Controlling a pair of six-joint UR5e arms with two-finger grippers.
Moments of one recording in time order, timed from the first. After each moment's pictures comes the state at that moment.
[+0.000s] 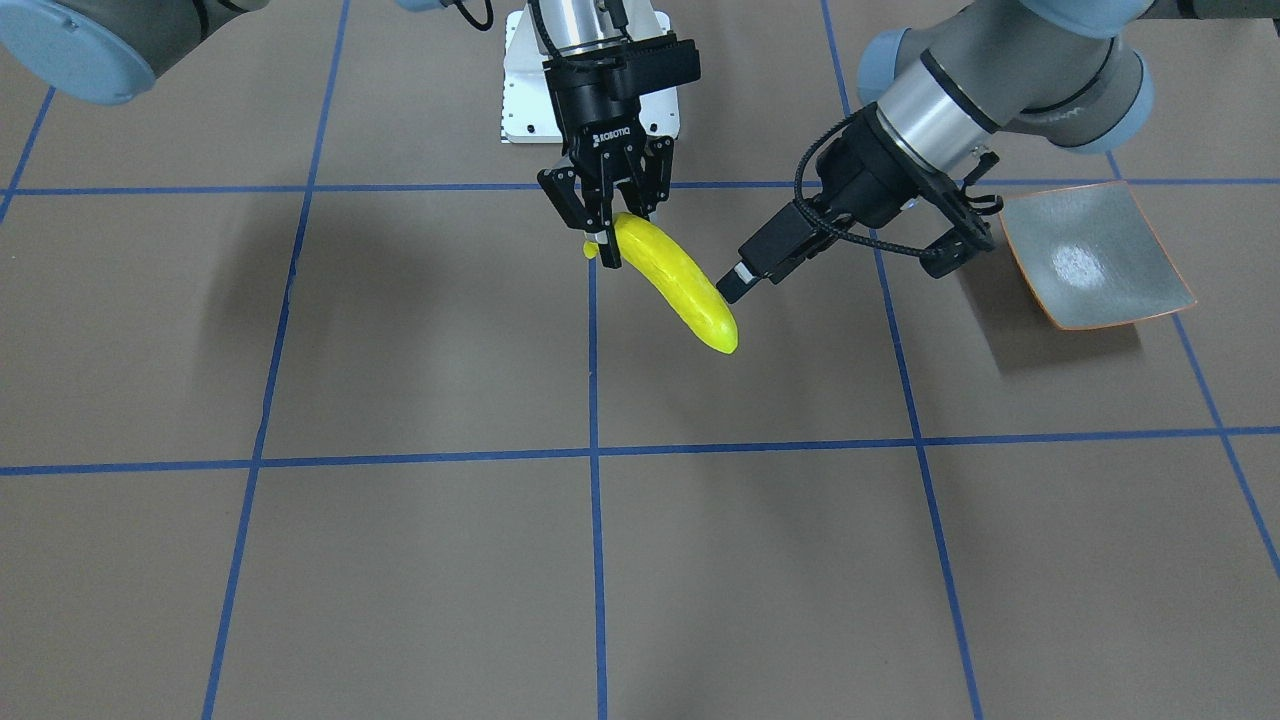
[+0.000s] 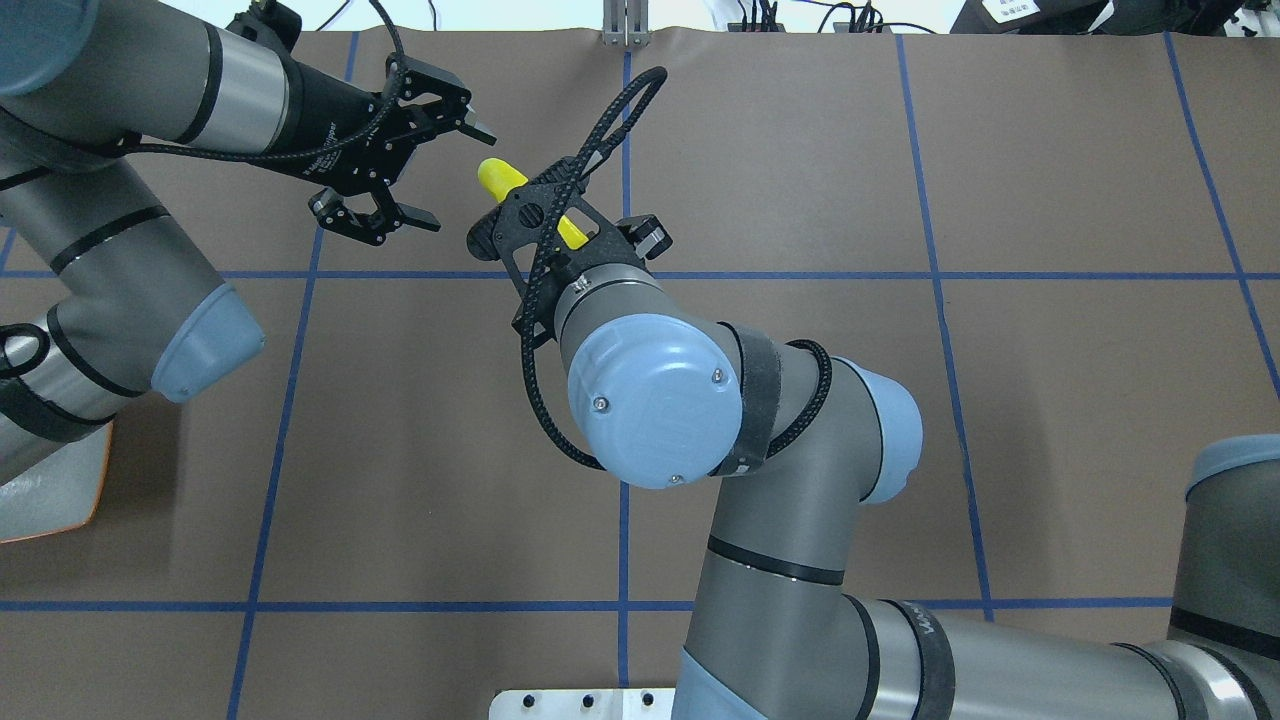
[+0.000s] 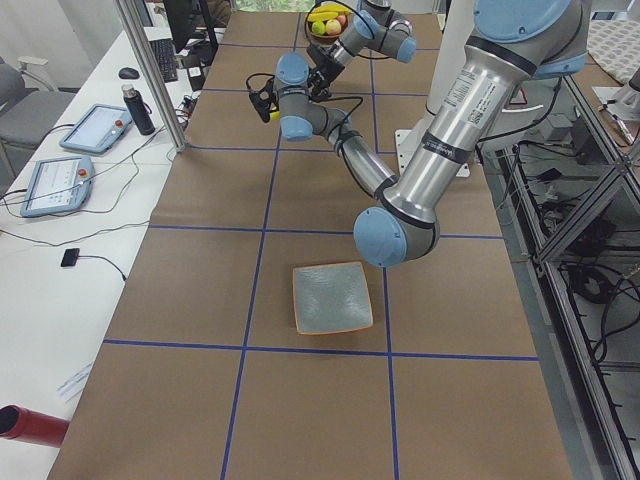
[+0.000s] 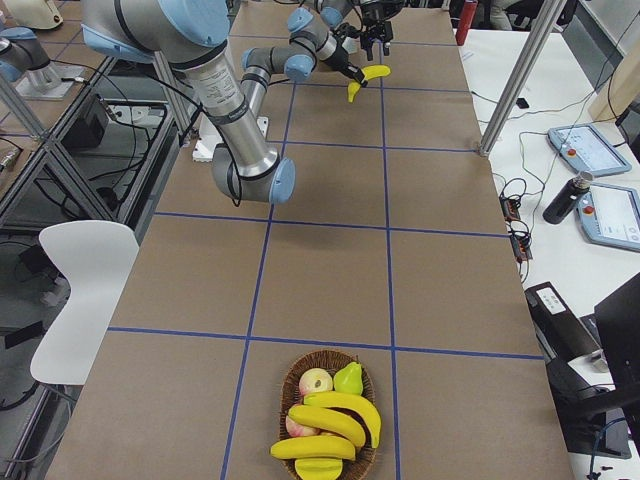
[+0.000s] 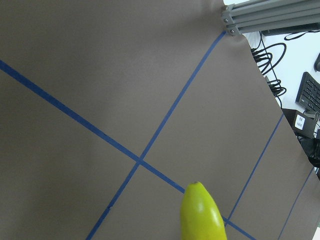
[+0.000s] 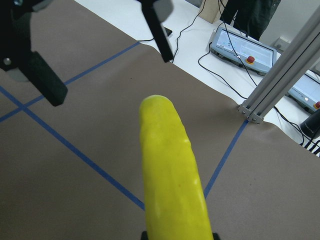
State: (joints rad) left arm -0.87 -2.11 -1.77 -2.23 -2.19 -2.01; right arm 0.35 -0.77 1.84 -1.51 1.15 0.58
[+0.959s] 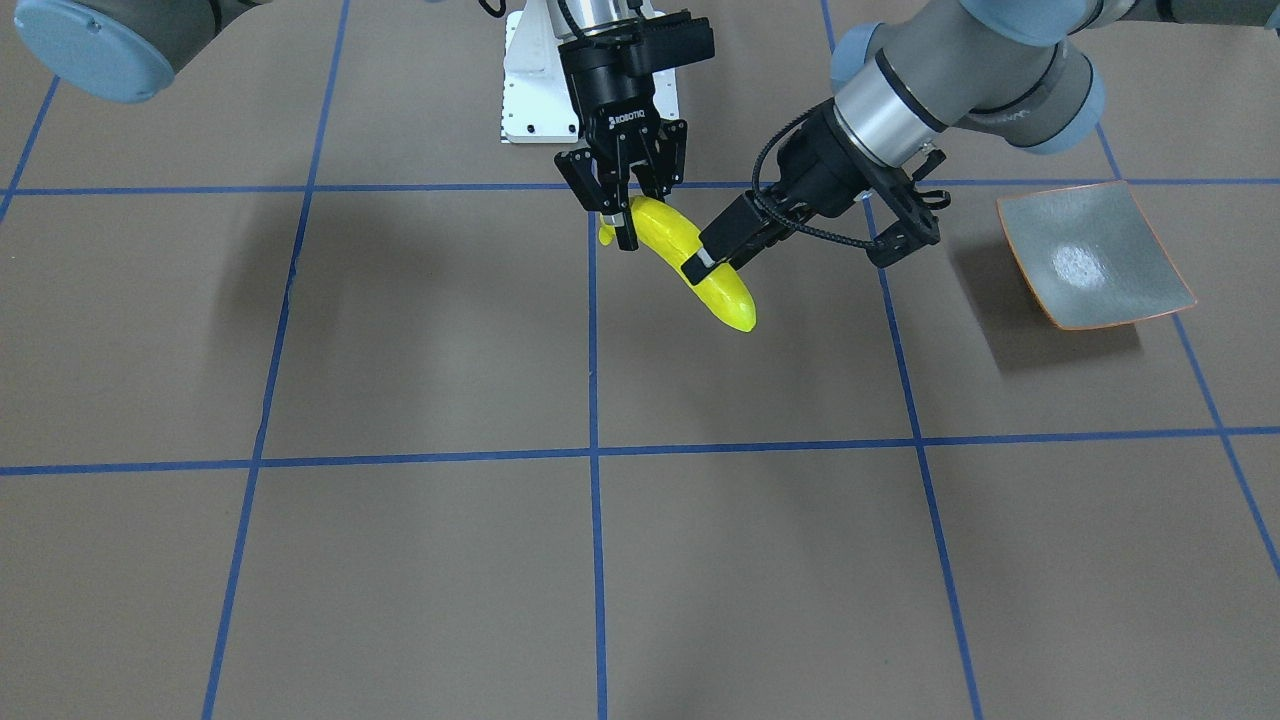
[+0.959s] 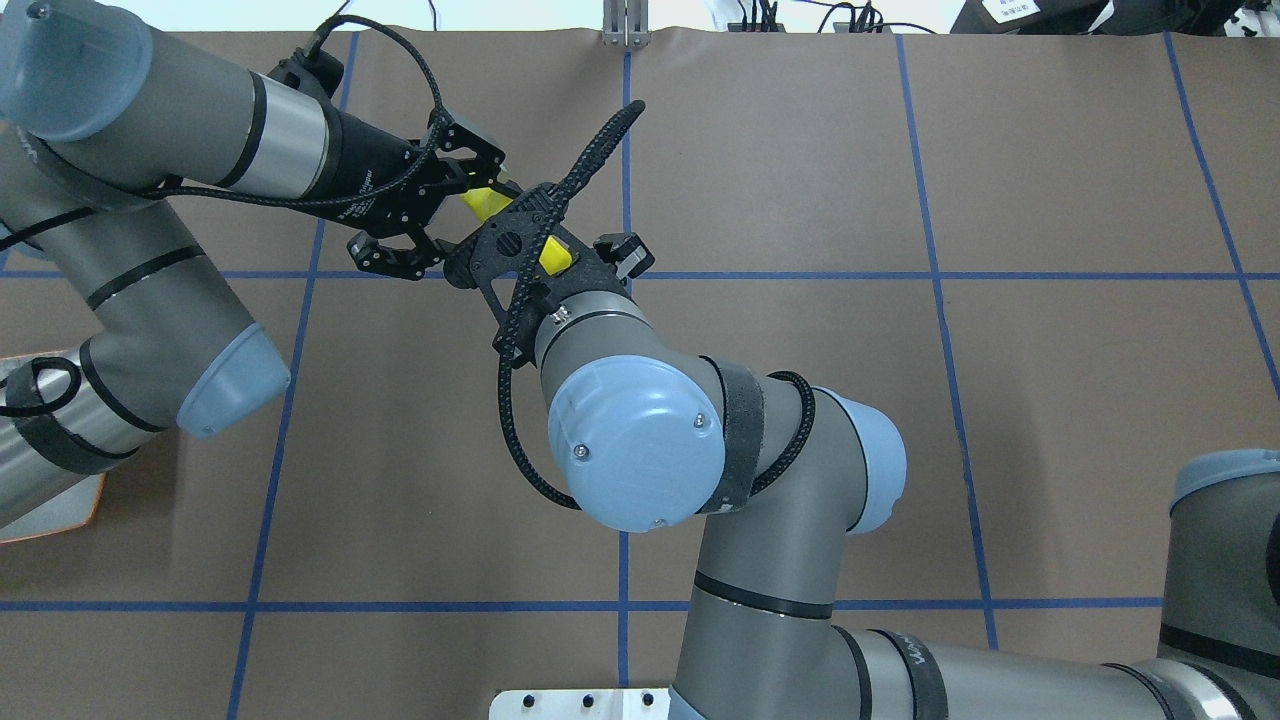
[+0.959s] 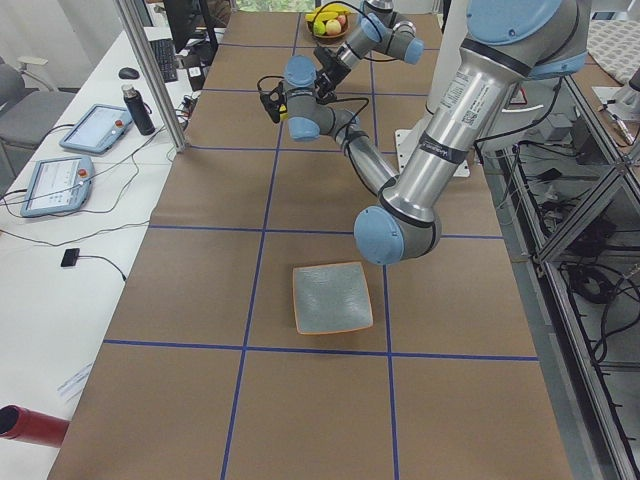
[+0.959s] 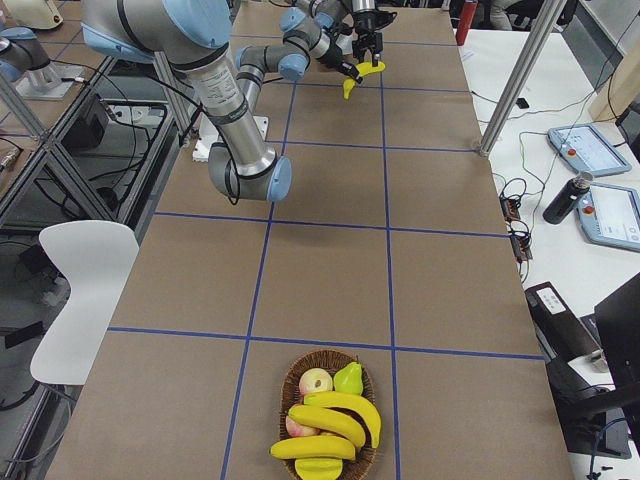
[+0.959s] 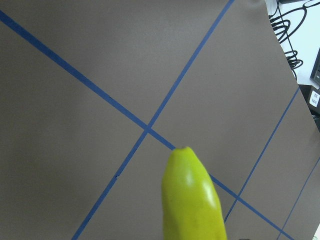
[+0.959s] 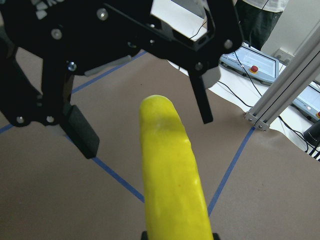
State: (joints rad) left arm -0.82 -2.11 -1.78 -2.23 -2.19 -2.01; right arm 0.32 -0.76 1.85 -1.49 1.11 0.58
